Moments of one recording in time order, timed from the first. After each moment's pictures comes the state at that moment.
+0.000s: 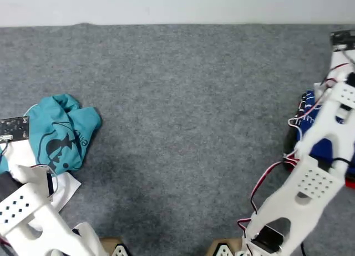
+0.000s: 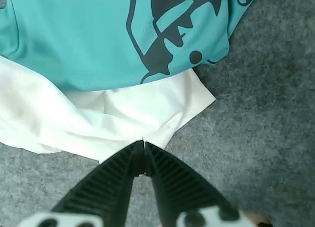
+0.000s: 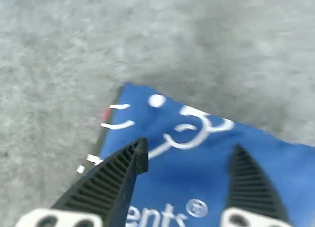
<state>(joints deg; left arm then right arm) -45.4 -48.0 47.3 89.4 -19.4 28.7 39.4 -40.7 66.0 30.4</state>
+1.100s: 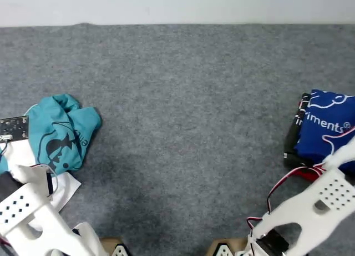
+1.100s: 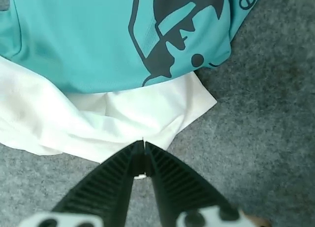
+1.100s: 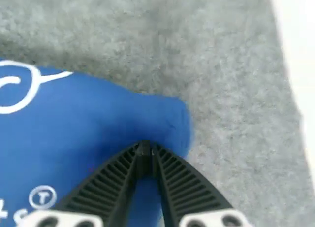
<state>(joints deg) -45.4 -48.0 47.7 88.5 -19.1 43.9 44.0 -40.8 50.0 39.6</state>
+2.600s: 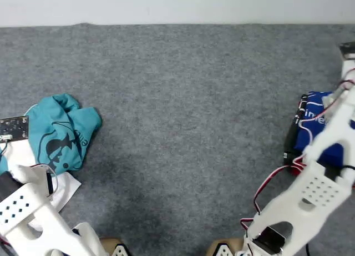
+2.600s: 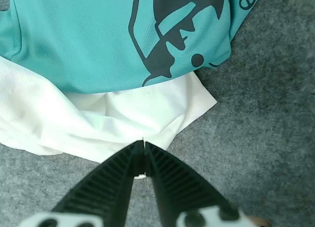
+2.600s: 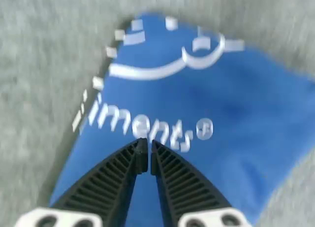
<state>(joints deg) -45.4 -48.0 47.7 88.5 -19.1 33.7 34.8 -40.7 84.2 34.8</state>
